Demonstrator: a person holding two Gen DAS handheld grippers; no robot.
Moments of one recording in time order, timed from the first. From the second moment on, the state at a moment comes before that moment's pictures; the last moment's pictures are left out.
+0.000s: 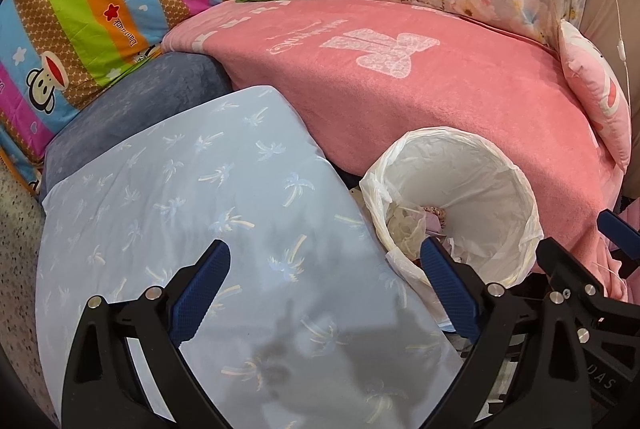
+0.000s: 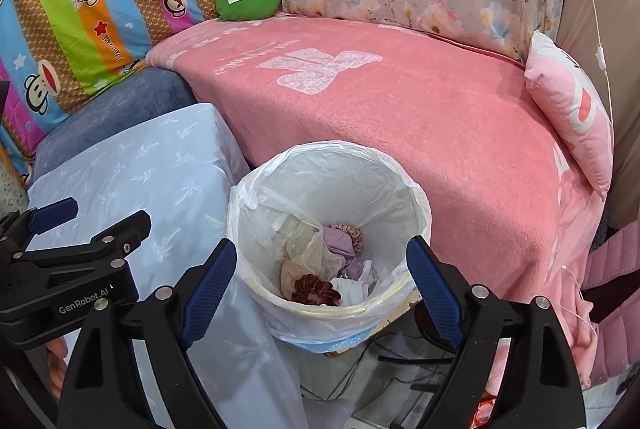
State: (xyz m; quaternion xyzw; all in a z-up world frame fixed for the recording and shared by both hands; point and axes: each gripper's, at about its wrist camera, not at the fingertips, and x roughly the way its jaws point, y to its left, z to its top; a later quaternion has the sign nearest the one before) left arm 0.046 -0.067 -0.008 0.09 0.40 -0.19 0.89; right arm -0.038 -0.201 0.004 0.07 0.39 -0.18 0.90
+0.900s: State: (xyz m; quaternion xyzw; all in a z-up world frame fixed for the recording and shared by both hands) left arm 0.038 -0.071 -0.012 0.11 0.39 -0.17 0.90; right arm -0.045 -0.203 0.000 0.06 0.38 -0.19 0.90
